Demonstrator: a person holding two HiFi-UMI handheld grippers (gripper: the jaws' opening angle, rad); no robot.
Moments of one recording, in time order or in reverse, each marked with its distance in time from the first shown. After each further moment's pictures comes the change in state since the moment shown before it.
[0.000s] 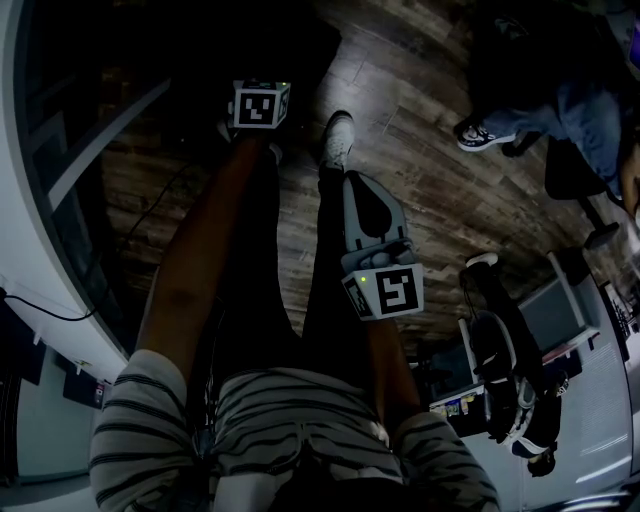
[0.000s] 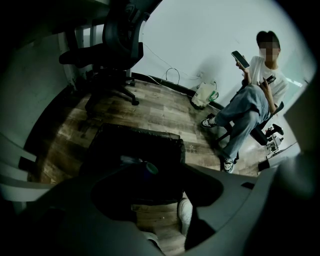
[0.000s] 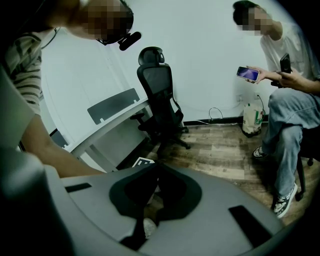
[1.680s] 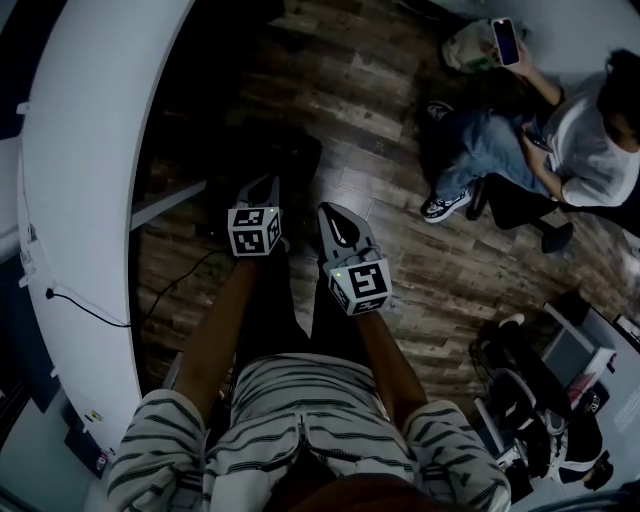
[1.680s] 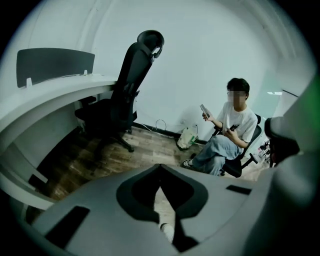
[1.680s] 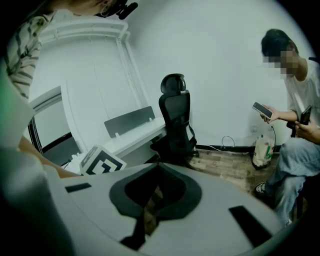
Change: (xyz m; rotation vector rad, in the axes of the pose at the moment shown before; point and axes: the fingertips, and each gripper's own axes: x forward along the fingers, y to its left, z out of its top) left arm -0.283 -0.093 0.098 0.014 -0.410 -0.027; right arm -0.061 0.057 0.130 -0.146 -0.143 0.088
